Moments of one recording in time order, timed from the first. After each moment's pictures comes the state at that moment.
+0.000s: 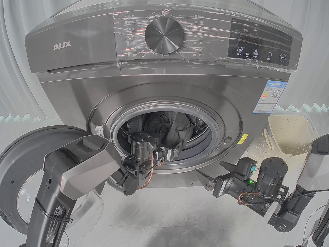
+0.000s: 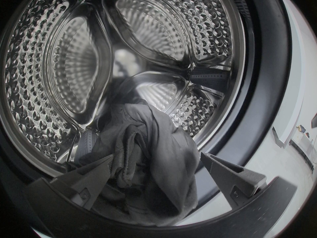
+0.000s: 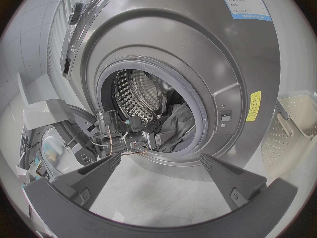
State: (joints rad) left arm -0.55 2.55 -1.31 -1.12 0.07 0.00; right arm 0.70 2.00 -0.30 -1.54 -0.16 0.29
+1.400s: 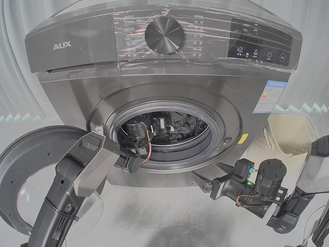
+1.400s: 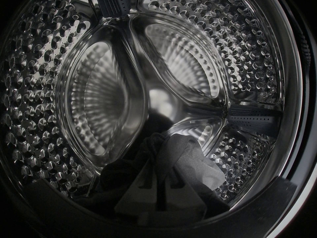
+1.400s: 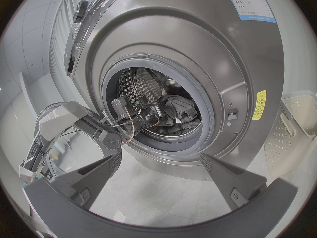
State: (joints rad) left arm -0.46 2.72 -1.80 -1.12 0.19 0.01; right arm 0.73 2.00 -0.30 -1.54 -0.16 0.29
